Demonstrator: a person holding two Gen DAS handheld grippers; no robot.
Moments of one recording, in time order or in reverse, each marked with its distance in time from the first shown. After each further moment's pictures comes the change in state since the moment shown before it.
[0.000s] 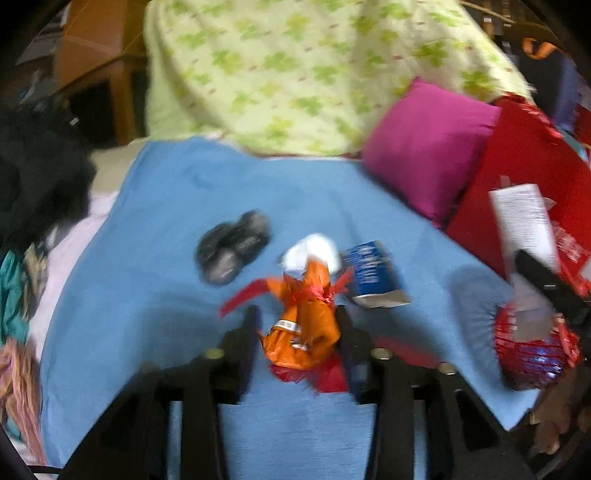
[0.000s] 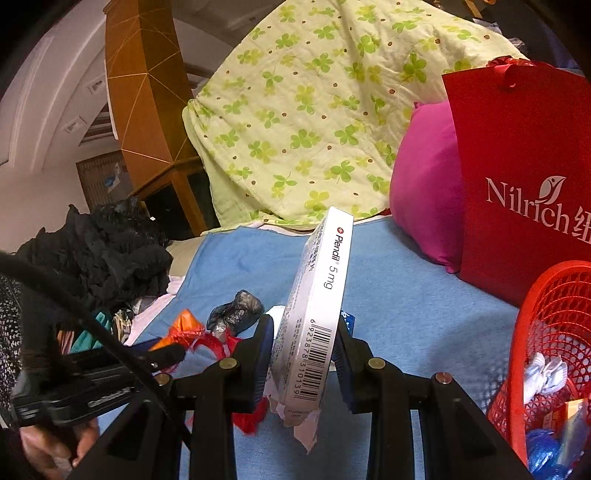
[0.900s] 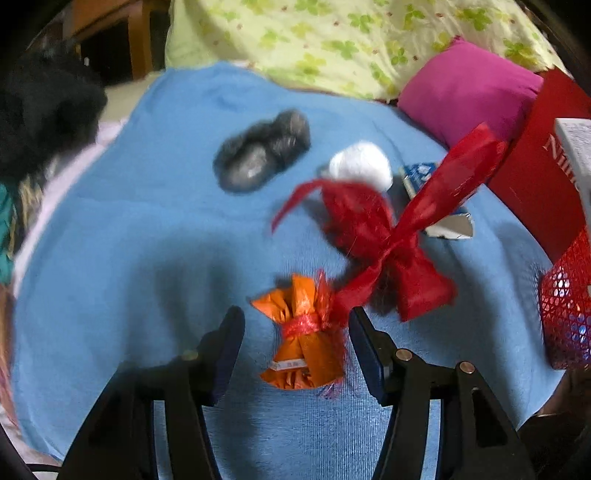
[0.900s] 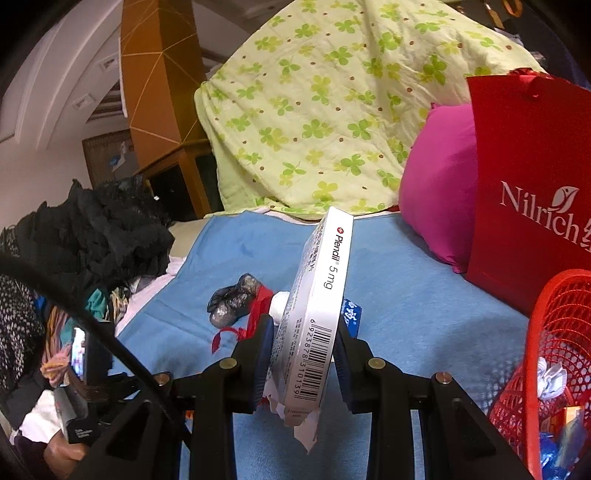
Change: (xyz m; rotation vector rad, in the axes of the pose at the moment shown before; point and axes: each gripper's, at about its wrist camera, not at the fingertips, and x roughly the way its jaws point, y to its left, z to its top) left arm 0.064 0.026 -0.059 -0.084 0.197 0.019; right arm 0.011 0.016 -0.012 -0.086 0.043 0.000
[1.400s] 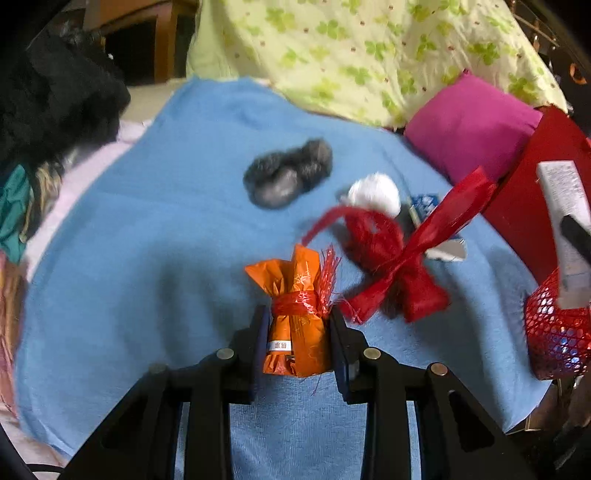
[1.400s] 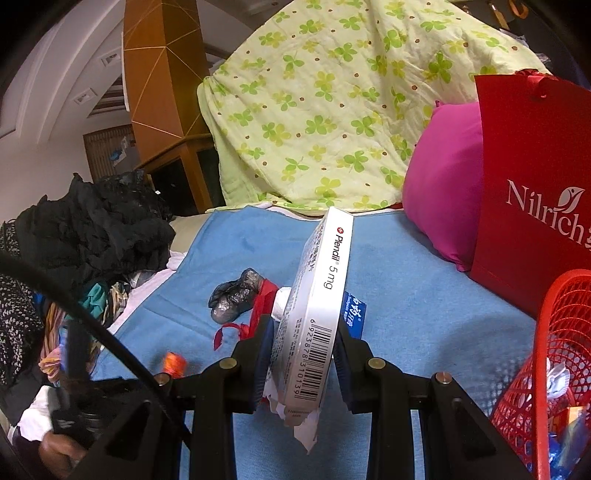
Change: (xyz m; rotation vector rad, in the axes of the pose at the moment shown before) left arm -0.048 0.024 -0.007 -0.043 -0.121 -0.021; right arm 0.003 0.005 0.000 -0.006 0.008 -0.001
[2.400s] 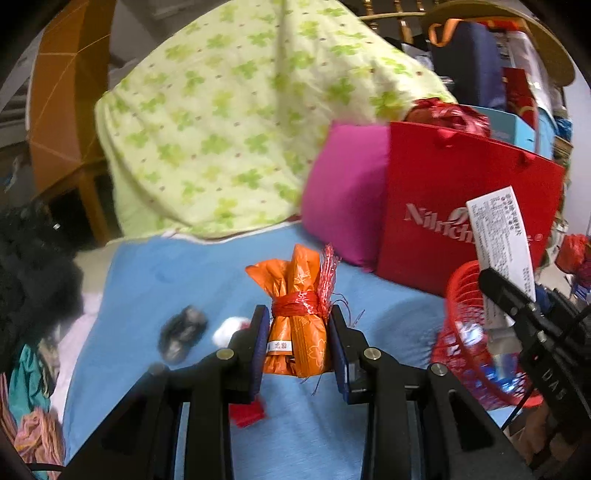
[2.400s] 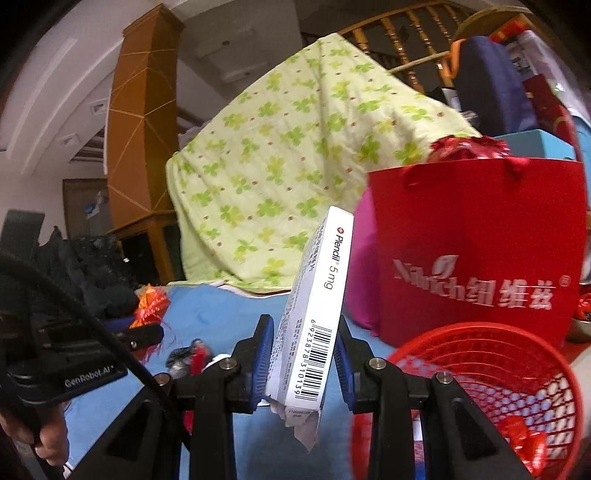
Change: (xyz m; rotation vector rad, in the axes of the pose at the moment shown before) left arm -0.103 -0.213 0.042 0.392 -0.314 -0.045; right arm -0.119 -0.071 0.001 0.036 -0.316 -0.178
